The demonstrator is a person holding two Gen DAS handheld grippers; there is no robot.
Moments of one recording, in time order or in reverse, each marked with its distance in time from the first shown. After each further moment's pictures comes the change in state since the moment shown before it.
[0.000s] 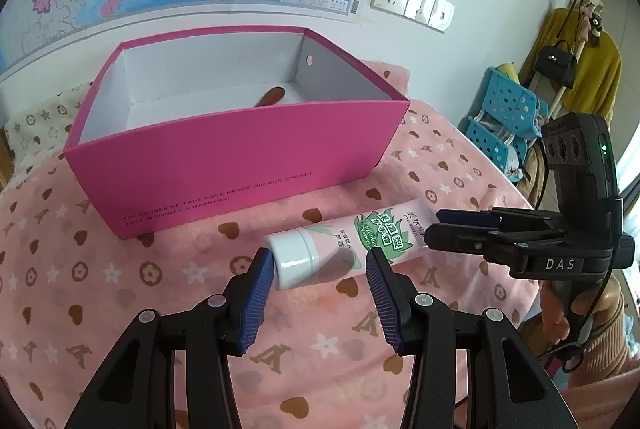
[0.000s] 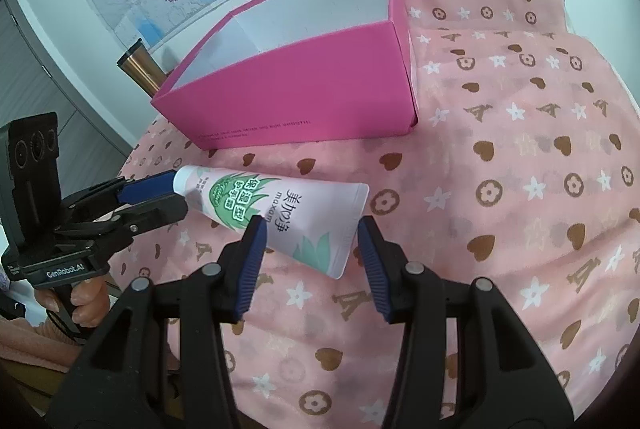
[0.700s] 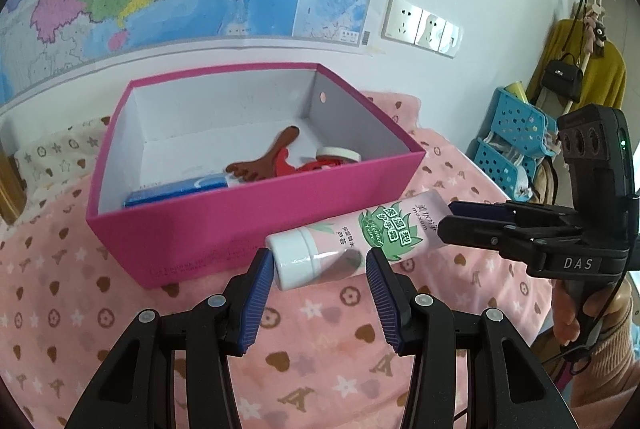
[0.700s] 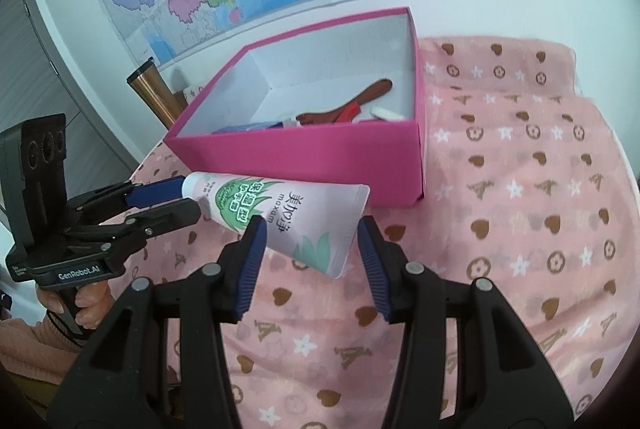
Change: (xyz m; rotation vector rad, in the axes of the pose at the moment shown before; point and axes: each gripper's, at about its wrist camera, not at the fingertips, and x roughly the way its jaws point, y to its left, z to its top) left arm -0.008 0.007 0.033 0.013 -0.073 0.043; right arm -0.013 0.018 0.041 -0.081 -0.082 -0.016
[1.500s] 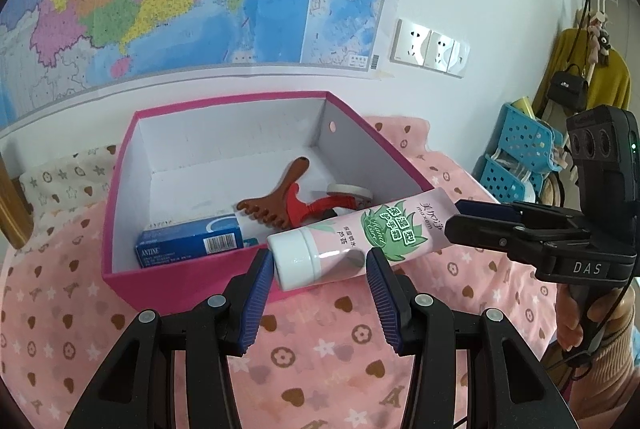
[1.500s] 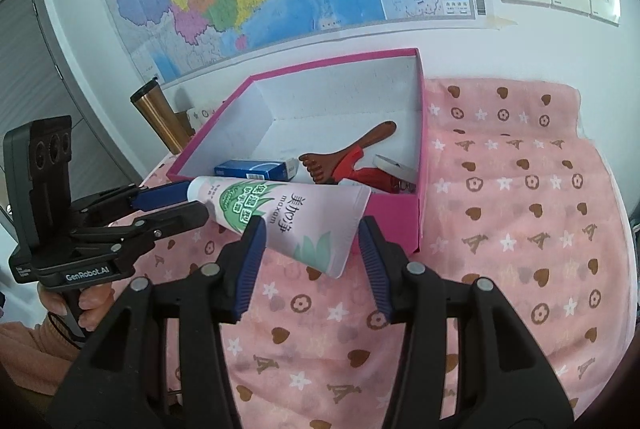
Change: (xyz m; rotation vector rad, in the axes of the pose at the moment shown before) left arm 0.001 0.007 0.028 0.006 -0.047 0.021; right arm -0.004 0.002 0.033 -0.042 -0.061 0.002
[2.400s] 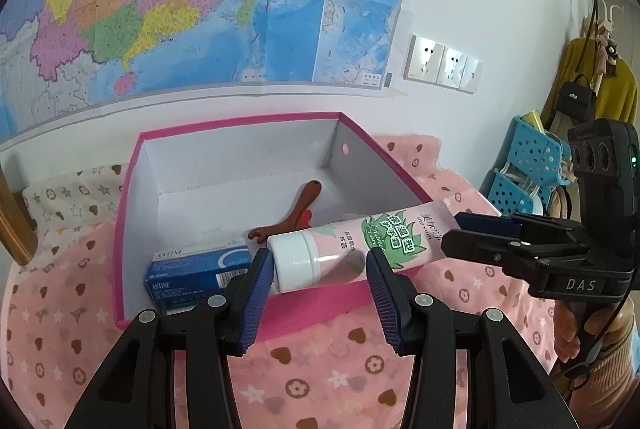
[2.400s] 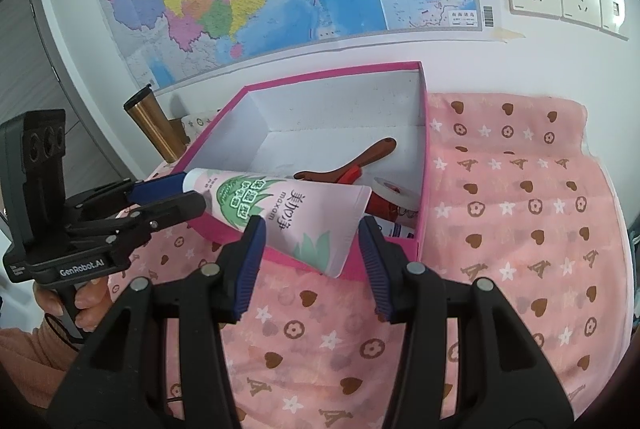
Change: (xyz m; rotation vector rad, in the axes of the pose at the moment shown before) left arm 0.008 0.010 0.024 -0.008 -0.032 0.022; right arm 0.014 -0.004 0.023 -0.011 -0.002 -0.008
